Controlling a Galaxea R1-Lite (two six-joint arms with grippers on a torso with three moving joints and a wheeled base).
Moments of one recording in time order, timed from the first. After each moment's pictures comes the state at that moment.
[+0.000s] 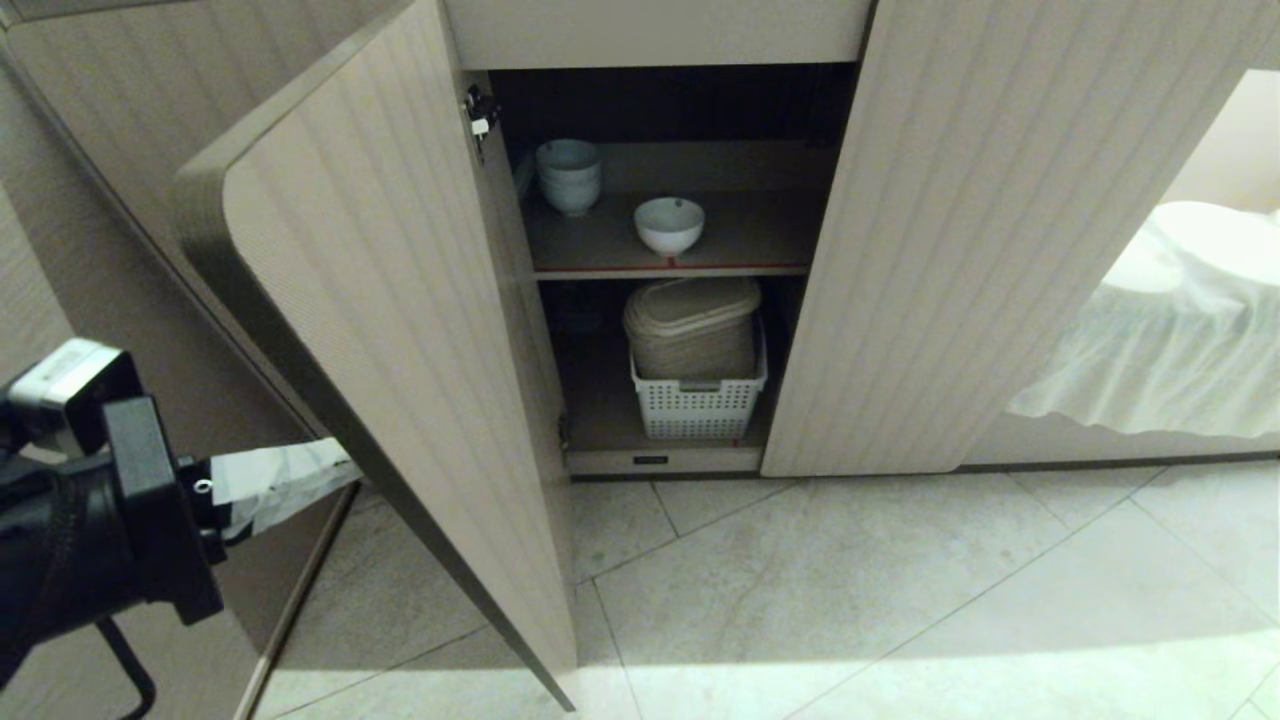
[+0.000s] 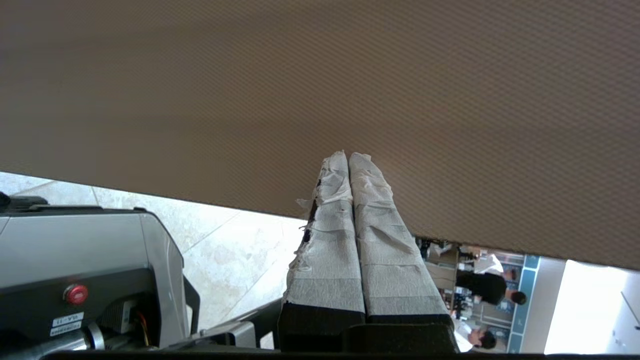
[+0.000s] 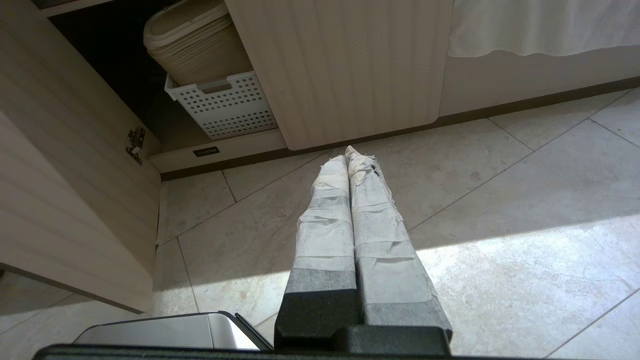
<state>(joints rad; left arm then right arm) -0.28 1.06 -0.56 -0.32 -0.47 -1.11 0.01 0.00 0.00 -0.01 -0.05 0.20</state>
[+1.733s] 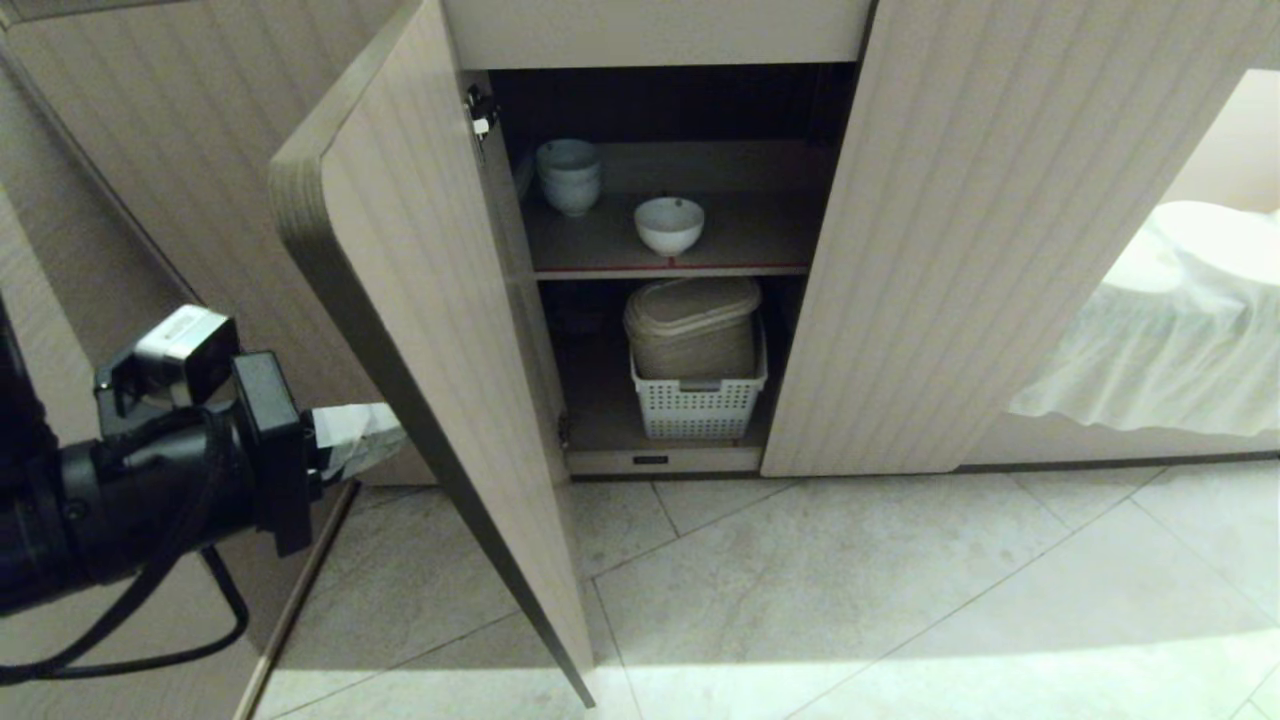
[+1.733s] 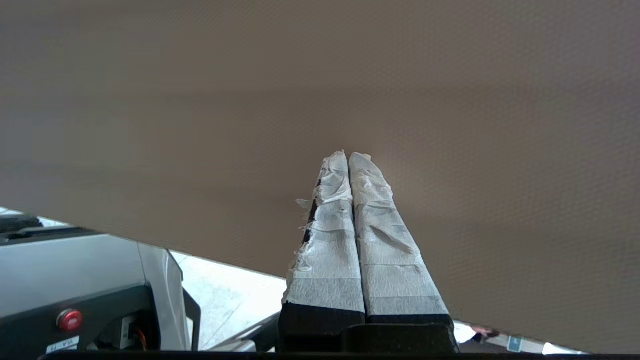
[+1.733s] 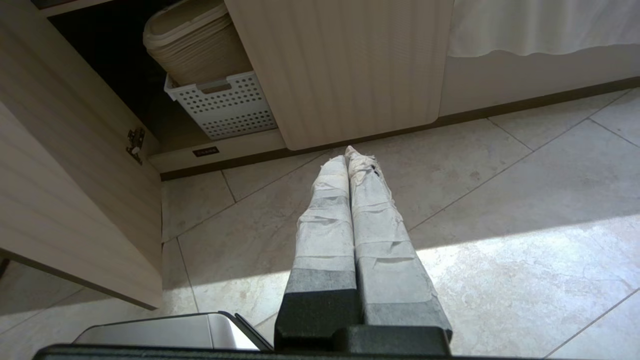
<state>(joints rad) -0.31 1.23 -0.61 -0.44 -0.47 -1.11 0.01 0.00 0.00 -0.01 -0.05 0.20</state>
